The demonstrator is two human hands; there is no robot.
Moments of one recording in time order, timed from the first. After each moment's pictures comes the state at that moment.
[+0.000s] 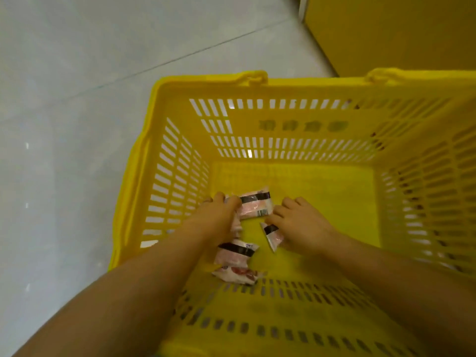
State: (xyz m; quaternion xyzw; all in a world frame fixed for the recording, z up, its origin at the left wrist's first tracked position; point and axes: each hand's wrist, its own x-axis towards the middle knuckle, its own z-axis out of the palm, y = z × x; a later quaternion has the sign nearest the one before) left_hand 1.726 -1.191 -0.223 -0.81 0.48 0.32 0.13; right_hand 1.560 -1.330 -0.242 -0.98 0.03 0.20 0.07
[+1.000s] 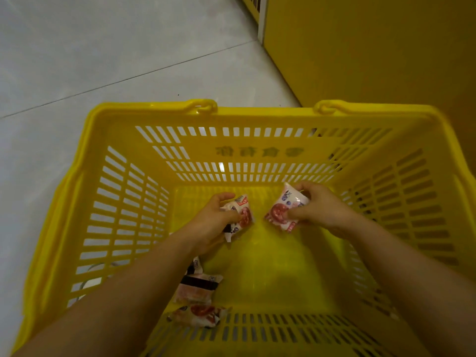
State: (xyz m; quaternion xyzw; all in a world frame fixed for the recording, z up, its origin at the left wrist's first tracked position) left_hand 1.698 -1.272 -0.213 -0.65 0.02 0.60 -0.45; right_hand 1.536 -1.431 -0.205 -0.65 0.45 0.05 0.61
